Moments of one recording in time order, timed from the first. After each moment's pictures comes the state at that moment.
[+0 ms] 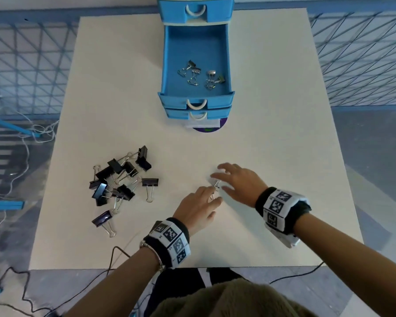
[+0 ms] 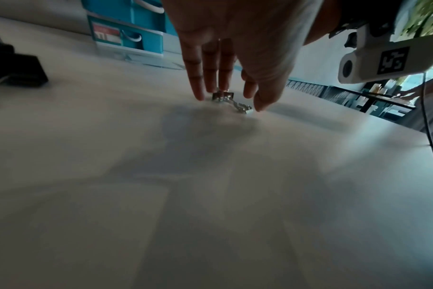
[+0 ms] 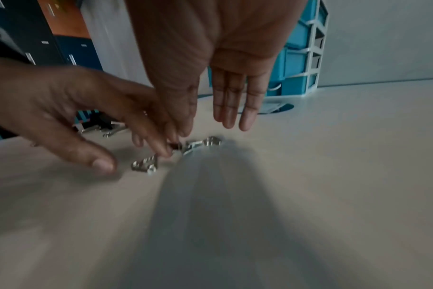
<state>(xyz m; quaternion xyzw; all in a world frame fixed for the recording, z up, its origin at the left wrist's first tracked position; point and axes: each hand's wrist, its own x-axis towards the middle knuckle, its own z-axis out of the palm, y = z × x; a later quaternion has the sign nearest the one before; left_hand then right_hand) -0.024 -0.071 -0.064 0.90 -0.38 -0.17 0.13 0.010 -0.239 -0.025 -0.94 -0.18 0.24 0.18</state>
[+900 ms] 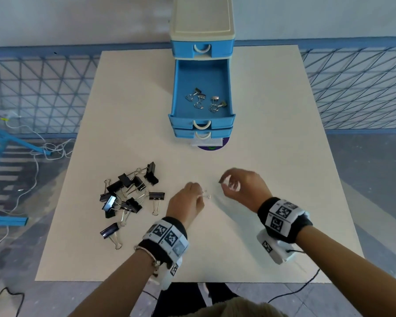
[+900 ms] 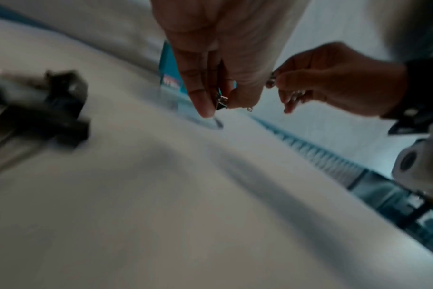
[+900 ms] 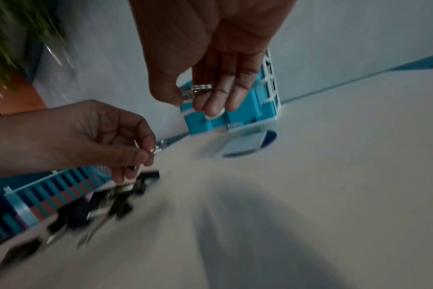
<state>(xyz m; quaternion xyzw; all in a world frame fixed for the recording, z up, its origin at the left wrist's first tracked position) 0.004 -0.062 -0.017 0.96 -0.10 -0.17 0.22 0.013 -0.235 0.005 -0.93 -0.04 0.10 0.35</state>
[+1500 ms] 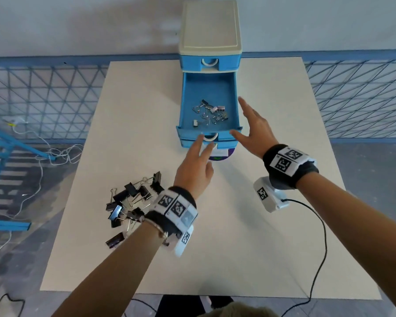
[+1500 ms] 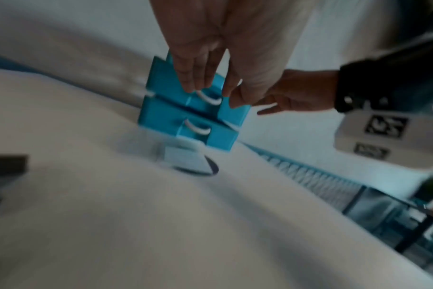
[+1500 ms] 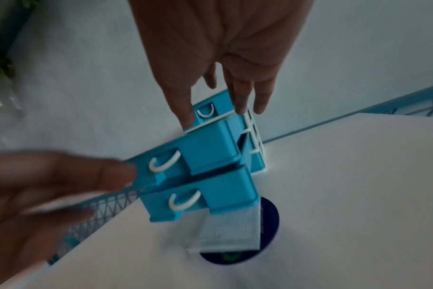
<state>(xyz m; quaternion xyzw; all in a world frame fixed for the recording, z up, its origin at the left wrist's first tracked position) 0.078 -0.073 0.031 0.95 -0.15 -0.04 0.28 0.132 -0.247 0.054 -0.94 -0.04 0.01 0.35</state>
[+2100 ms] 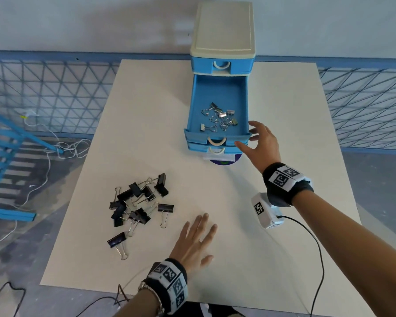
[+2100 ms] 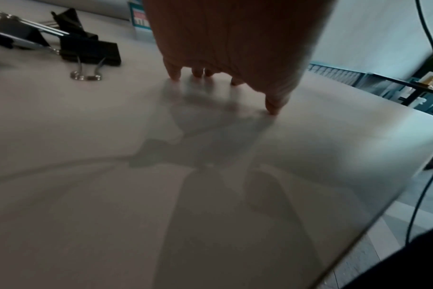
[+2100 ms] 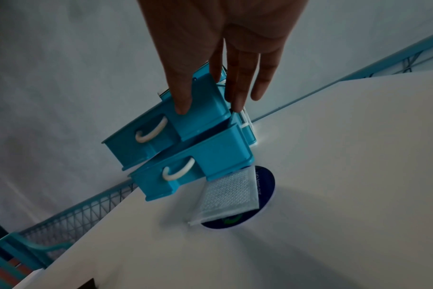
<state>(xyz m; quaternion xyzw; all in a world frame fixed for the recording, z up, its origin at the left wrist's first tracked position) -0.051 -0.032 -0.084 0.94 -0.25 -0.24 0.05 0.130 -0.243 0.016 -0.91 0.06 -0.03 0.41</state>
